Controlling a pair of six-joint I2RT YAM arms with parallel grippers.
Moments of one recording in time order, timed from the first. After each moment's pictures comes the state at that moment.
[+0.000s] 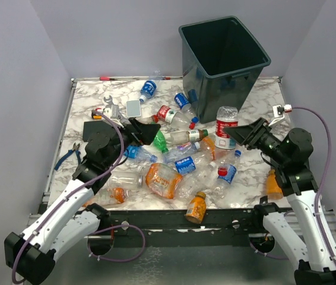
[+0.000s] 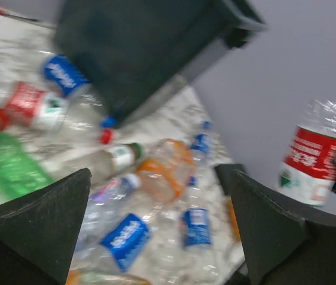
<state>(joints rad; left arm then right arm) -0.52 0.78 0.67 0.07 0.01 -0.65 0.10 0.66 0.77 -0.22 -0.54 0.81</state>
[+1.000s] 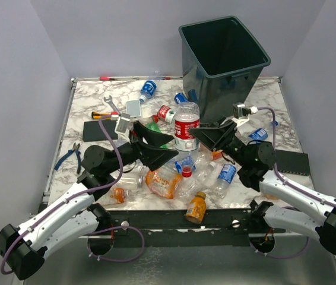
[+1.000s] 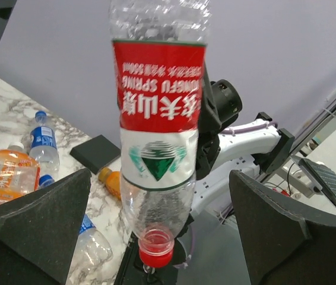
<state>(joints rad) -0.72 0.76 0.61 0.56 0.46 -0.80 0.75 1.00 0.59 0.97 -0.28 1.08</state>
